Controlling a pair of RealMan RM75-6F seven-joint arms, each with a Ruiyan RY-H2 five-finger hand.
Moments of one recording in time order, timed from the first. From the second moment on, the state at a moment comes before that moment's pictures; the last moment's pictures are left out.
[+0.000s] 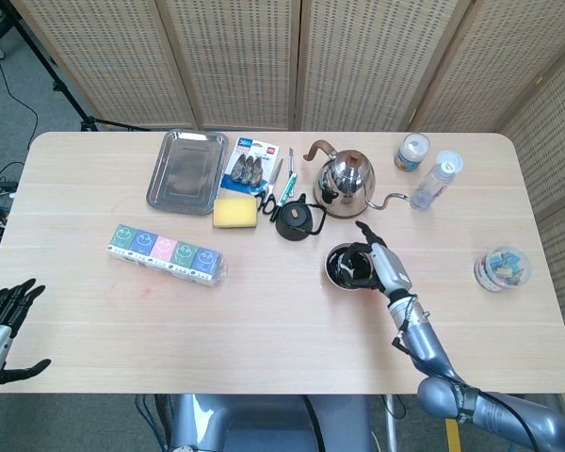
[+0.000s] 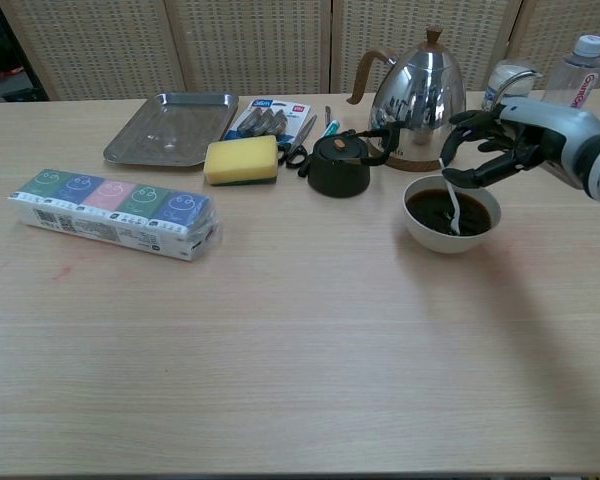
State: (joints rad) left arm -0.06 -0.95 0.08 -1.74 1.62 1.45 -0.12; right arm 0.60 -1.54 0.32 -1.55 -0.93 0.91 0.13
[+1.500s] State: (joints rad) left arm -0.06 -0.94 0.08 -1.74 1.62 1.45 -0.13; right arm 0.62 -1.54 0.31 -1.53 -0.97 0.87 0.16
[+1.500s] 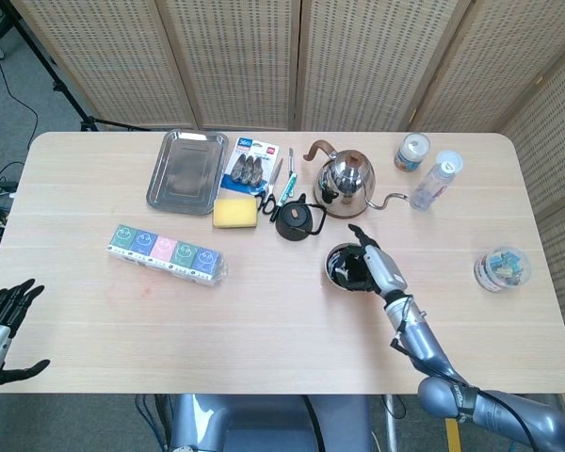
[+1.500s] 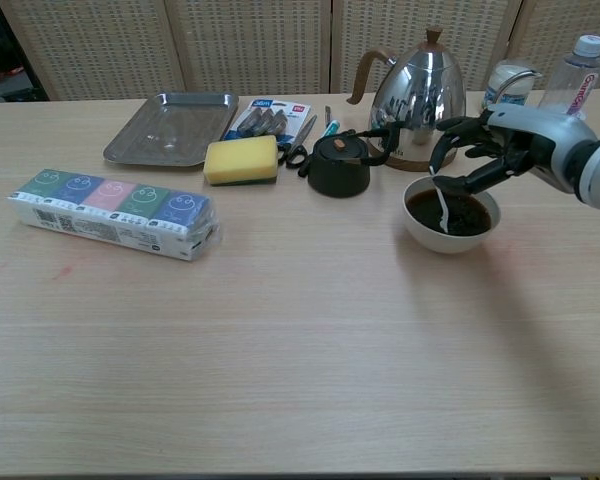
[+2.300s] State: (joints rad) left arm -0.06 -0.95 0.08 -1.74 1.60 1.43 -0.11; right arm 0.61 -1.50 0.33 -1.47 -0.95 0.86 0.18
